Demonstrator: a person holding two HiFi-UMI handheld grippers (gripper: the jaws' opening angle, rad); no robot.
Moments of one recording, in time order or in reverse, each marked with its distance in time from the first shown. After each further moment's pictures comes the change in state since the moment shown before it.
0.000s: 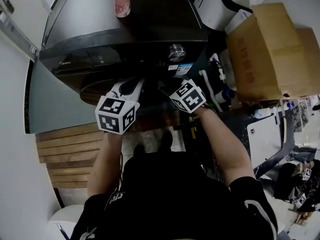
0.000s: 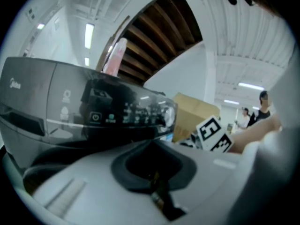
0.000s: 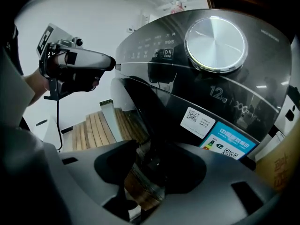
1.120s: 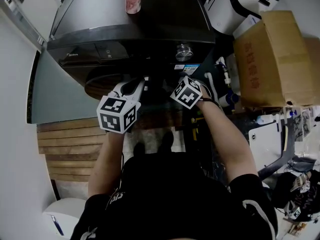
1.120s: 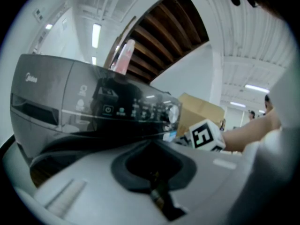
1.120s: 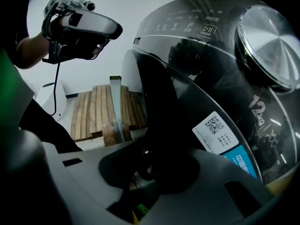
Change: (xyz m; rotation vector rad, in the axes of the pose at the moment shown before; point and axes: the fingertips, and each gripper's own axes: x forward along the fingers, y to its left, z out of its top) left arm -0.014 0.008 -0.013 -0.049 0.005 0.063; right arm 0.025 -0.005 -0.015 -0.339 0.179 0.011
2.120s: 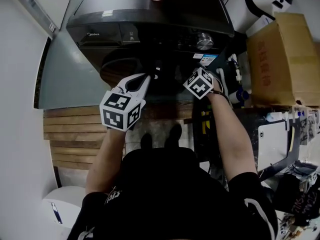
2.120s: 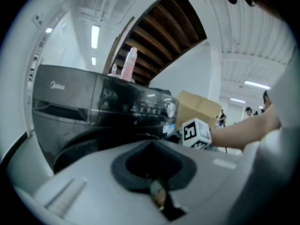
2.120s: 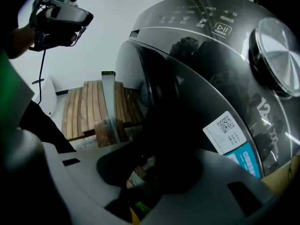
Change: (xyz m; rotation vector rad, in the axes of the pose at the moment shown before) left arm -0.064 0.007 -0.019 0.025 0.035 0.017; right arm 0.011 0.004 -0.004 0.017 0.054 -0.099
